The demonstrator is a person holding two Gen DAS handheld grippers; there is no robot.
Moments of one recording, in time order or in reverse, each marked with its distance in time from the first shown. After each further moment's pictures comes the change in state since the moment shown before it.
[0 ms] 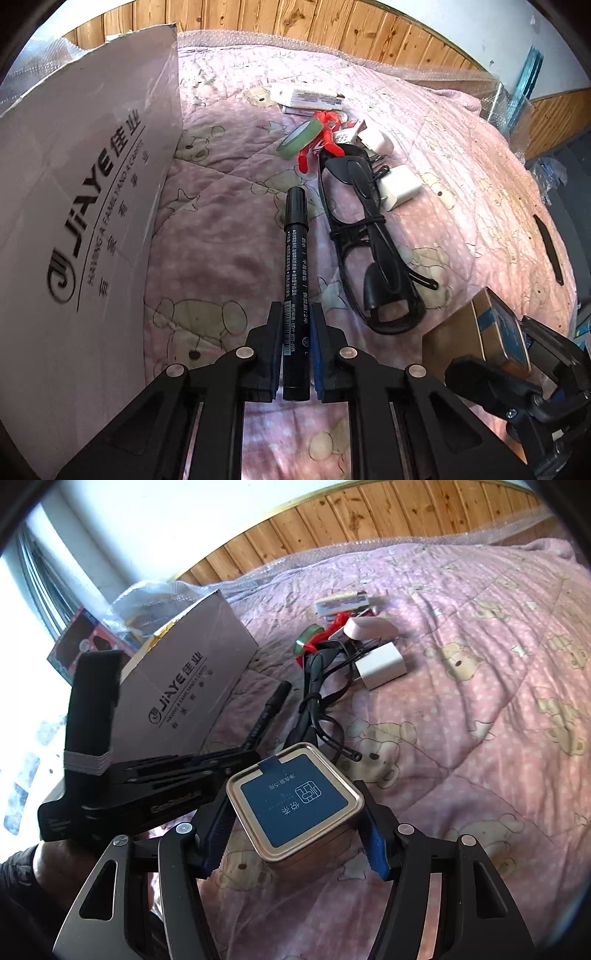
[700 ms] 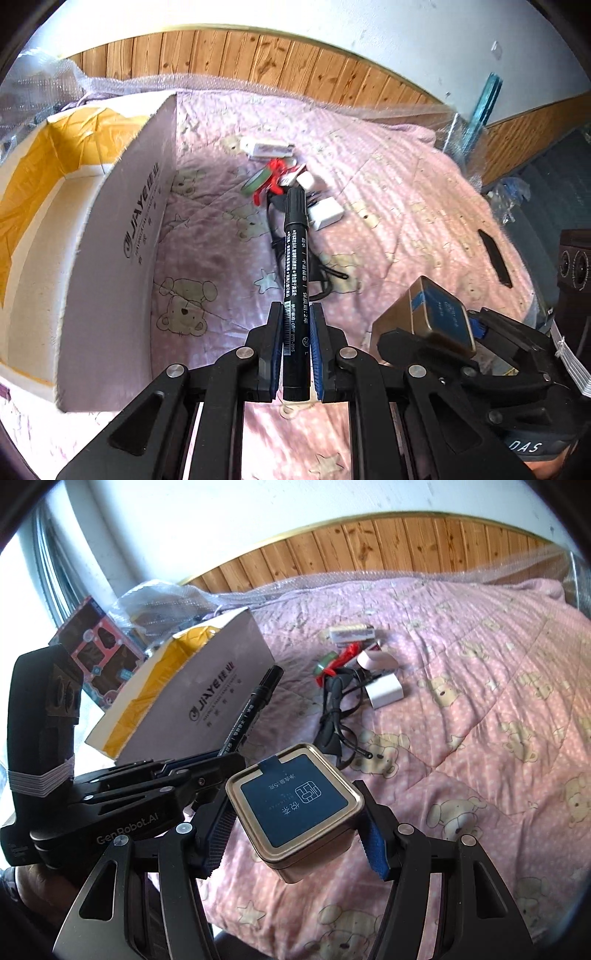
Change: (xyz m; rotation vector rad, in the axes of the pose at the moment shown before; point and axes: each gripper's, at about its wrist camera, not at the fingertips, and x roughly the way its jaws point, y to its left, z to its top) left arm -0.091 -0.020 -0.031 0.012 -0.151 -0.123; right arm -0.057 0.052 -0.008 -0.082 -0.057 -0.085
